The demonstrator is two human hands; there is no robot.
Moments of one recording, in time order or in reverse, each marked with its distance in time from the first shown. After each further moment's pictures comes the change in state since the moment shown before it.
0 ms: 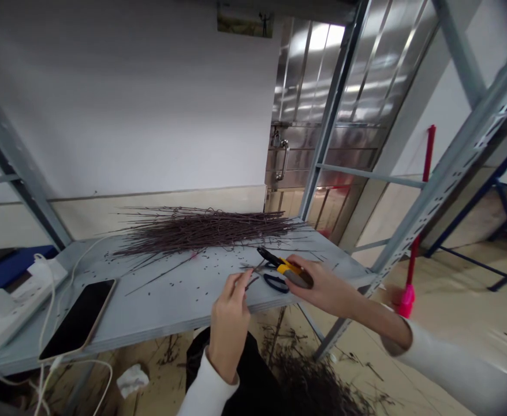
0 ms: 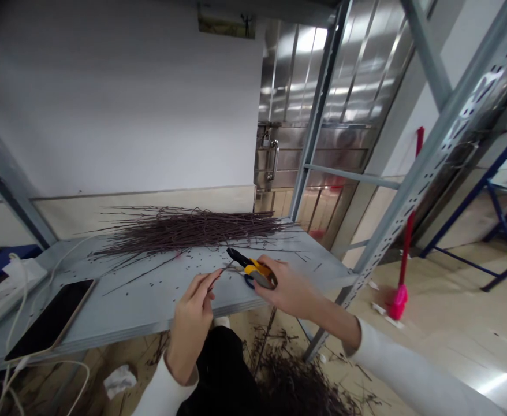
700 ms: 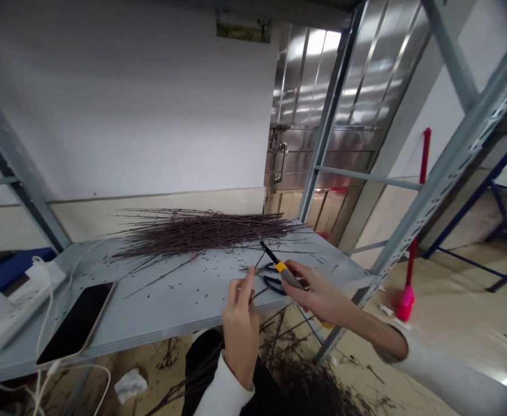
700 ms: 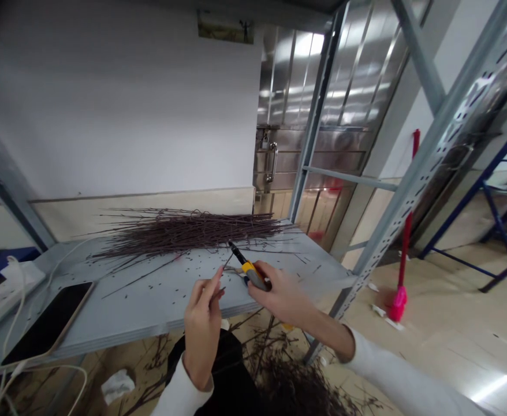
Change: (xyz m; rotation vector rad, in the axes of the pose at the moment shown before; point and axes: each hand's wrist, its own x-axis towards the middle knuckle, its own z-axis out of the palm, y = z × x) left_hand -0.010 0.011 0.019 -0.247 0.119 -0.035; right_hand -0.002 -0.016 0.012 0.263 -0.009 0.118
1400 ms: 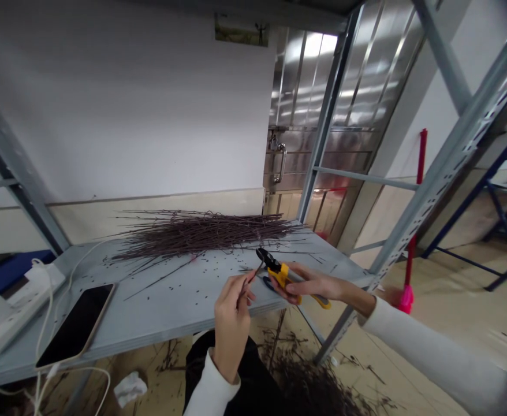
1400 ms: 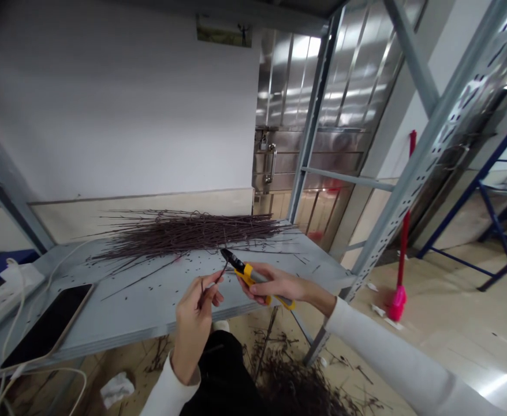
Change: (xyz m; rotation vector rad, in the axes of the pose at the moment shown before) left_hand 0.018 0.000 -0.017 -0.247 -0.022 -0.059; right_hand 0.026 0.023 -0.018 0.653 -0.644 -0.115
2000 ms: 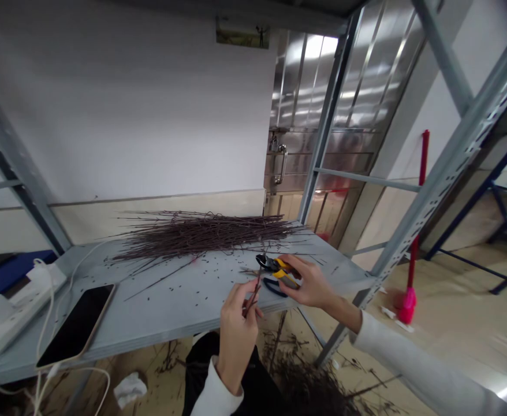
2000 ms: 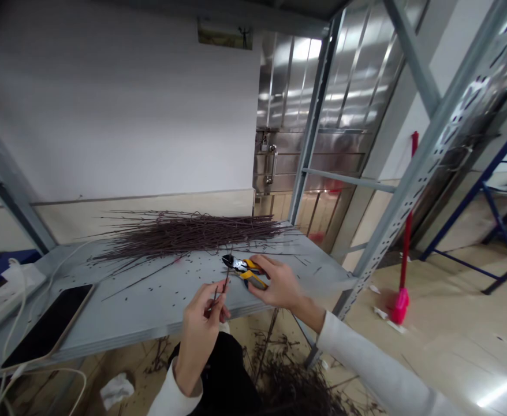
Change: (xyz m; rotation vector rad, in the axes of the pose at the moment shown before) left_hand -0.010 0.000 0.008 0.002 -0.105 -0.168; right_hand 0.004 0.041 0.001 -1.034 0.736 -0.288
